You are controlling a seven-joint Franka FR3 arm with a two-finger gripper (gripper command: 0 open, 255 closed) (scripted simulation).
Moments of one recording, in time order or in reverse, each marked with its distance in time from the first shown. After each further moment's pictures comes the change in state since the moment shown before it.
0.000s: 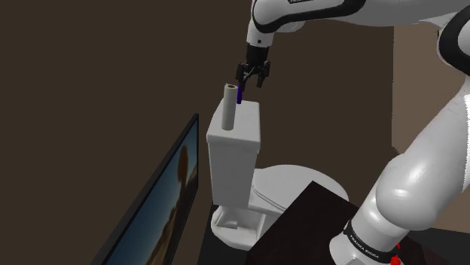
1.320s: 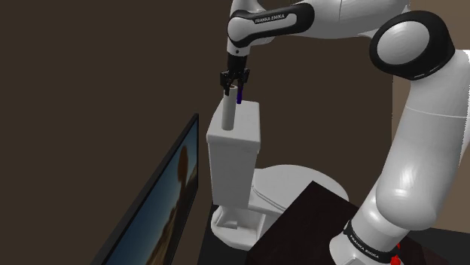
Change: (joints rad) arm 0.000 0.301 0.000 0.255 -0.034 0.072 -0.003
